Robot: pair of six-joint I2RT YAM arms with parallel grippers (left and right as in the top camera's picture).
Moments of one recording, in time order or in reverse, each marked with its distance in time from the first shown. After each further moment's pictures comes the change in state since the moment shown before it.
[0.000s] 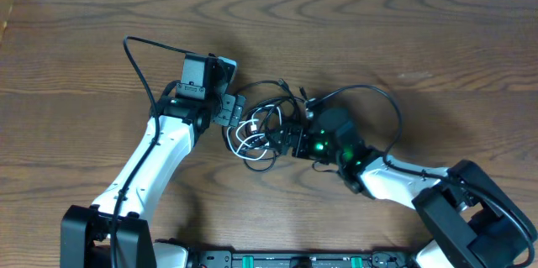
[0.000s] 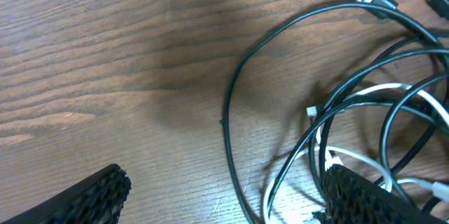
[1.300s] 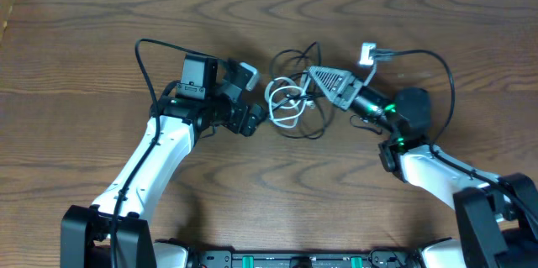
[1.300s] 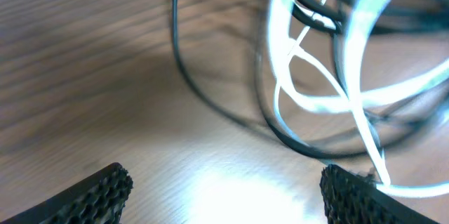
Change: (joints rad) left arm 0.000 0.000 0.000 -0.006 0.489 0.141; right arm -0.356 -0.120 0.002 0.643 -0.311 0.251
